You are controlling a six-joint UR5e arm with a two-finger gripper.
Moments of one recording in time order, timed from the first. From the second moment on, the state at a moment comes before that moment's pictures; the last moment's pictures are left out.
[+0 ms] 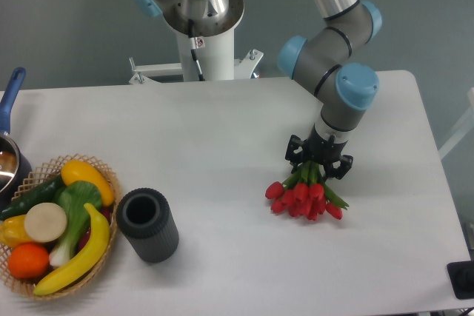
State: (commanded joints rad) arm 2.77 -2.02 -1.85 -0.81 1.34 1.11
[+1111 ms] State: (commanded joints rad) arm 2.70 -1.80 -1.80 -0.83 1.29 1.11
